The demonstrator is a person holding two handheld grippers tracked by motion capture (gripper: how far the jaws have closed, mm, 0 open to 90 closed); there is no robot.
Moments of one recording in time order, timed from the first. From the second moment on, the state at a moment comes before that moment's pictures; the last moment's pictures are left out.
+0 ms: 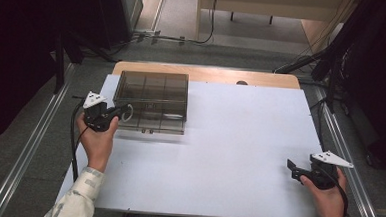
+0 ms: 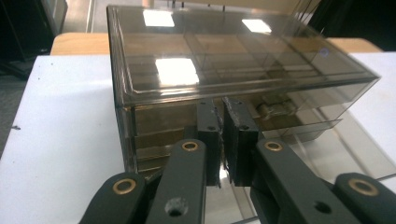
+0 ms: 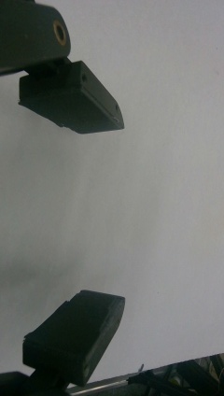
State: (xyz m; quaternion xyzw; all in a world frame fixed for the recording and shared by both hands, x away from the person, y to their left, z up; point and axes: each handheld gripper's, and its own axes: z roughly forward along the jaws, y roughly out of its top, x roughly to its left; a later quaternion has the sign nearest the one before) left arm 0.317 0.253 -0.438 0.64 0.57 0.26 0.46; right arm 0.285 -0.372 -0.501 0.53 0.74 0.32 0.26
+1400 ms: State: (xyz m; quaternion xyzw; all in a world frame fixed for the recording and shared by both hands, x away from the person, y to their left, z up) left arm 0.320 0.253 -0.452 0.65 0.57 0.26 0.43; right arm 0.284 -0.372 -0.501 0.53 0.74 0.33 0.26
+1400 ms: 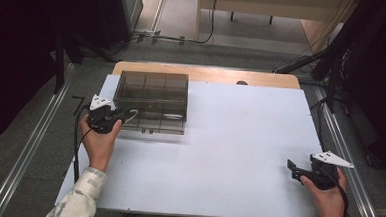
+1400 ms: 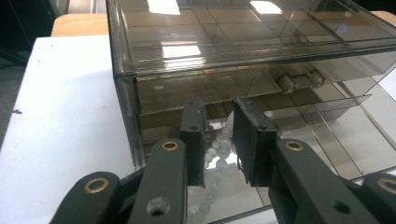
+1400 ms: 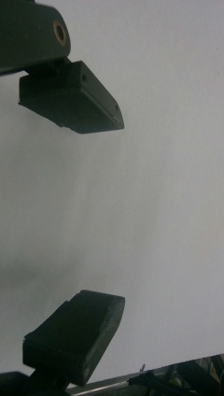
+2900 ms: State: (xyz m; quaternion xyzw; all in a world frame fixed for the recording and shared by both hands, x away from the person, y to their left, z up) left arm 0.311 0.256 -0.453 0.64 0.59 0.27 0.41; right arm 0.283 -0.374 -0.500 0.53 0.74 0.33 0.26
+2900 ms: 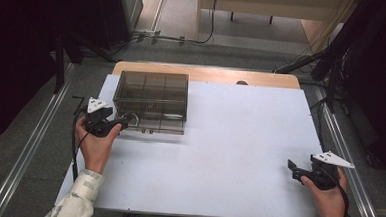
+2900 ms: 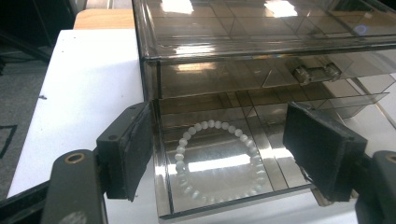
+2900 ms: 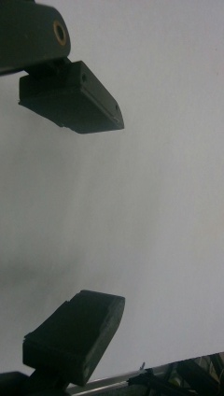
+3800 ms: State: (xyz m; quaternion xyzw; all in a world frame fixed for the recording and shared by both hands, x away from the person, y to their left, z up) left arm 0.293 0.252 -0.456 0.65 0.58 0.27 0.42; right arm 0.283 -0.374 -0.500 0.53 0.74 0.33 0.26
